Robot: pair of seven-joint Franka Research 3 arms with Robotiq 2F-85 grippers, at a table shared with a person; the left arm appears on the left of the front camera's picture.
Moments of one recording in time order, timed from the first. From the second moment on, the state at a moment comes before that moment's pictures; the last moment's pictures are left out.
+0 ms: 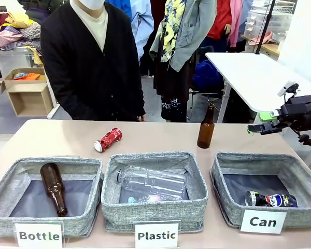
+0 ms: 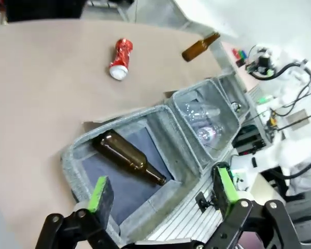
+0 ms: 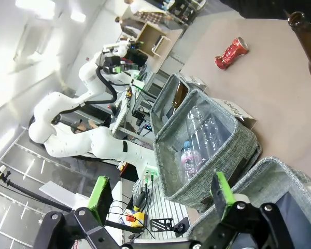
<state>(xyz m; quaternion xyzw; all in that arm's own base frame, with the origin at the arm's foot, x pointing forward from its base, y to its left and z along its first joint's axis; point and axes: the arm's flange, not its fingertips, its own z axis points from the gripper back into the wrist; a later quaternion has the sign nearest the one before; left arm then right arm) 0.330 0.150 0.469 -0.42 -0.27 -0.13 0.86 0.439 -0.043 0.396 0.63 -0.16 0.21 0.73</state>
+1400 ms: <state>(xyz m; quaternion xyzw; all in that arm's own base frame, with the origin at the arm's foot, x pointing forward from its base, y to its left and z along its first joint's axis) 0.581 -0.191 0.411 -0.08 -0.12 -0.38 0.91 0.439 -0.043 0.396 0.63 -0.16 0.21 0.73</state>
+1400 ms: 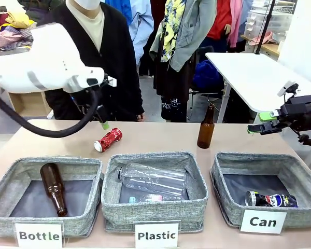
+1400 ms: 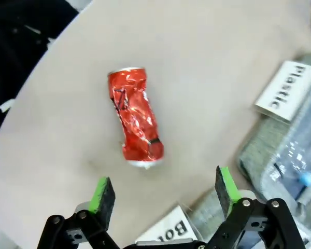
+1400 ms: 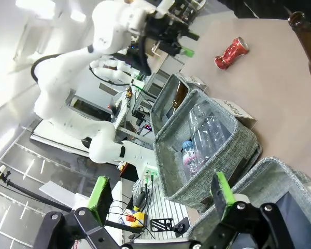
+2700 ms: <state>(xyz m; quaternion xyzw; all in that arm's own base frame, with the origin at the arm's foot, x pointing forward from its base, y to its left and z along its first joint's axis) 0.636 -0.219 0.317 -0.06 -0.05 -0.36 0.93 0.439 -0.043 0.396 0.63 -0.16 0.21 0.73</state>
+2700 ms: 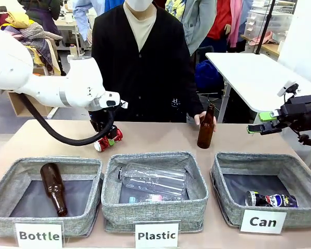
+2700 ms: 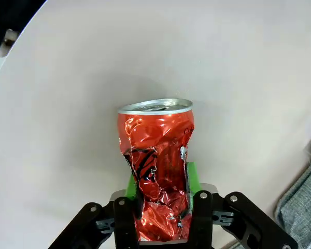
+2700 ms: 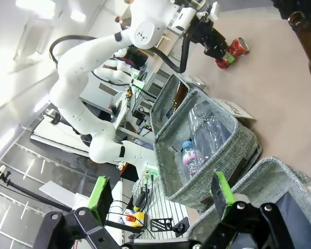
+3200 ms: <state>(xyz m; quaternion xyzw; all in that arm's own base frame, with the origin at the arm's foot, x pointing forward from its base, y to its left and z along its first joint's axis) 0.636 -0.216 0.319 -0.06 -0.06 -0.35 0.93 0.439 -0.043 0.396 0.63 -0.16 0.21 0.73</state>
